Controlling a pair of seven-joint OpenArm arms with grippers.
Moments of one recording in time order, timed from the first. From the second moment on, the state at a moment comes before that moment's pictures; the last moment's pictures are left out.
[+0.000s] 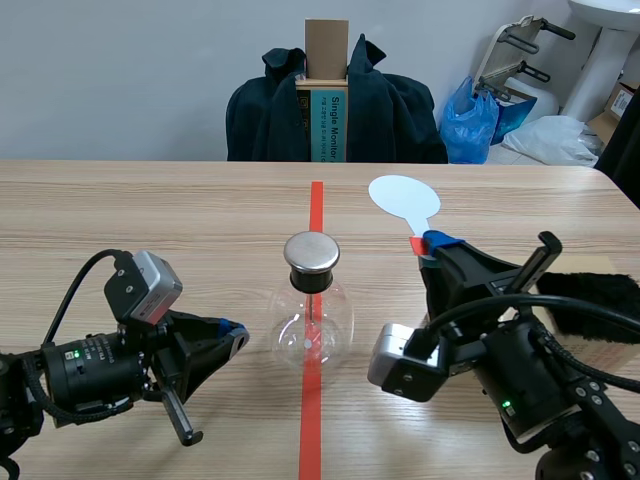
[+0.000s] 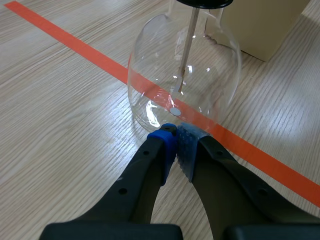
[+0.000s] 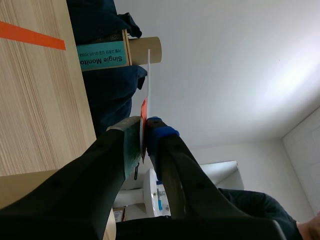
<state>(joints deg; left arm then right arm) 5.4 -27.5 22.6 70.8 -5.0 -35.8 -20.7 -19.6 15.9 -14.0 82.0 -70.6 -36.1 18.5</state>
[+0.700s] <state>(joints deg) 5.4 -27.5 22.6 70.8 -5.0 -35.8 -20.7 -19.6 15.9 -14.0 82.0 -71.1 -35.7 37.6</state>
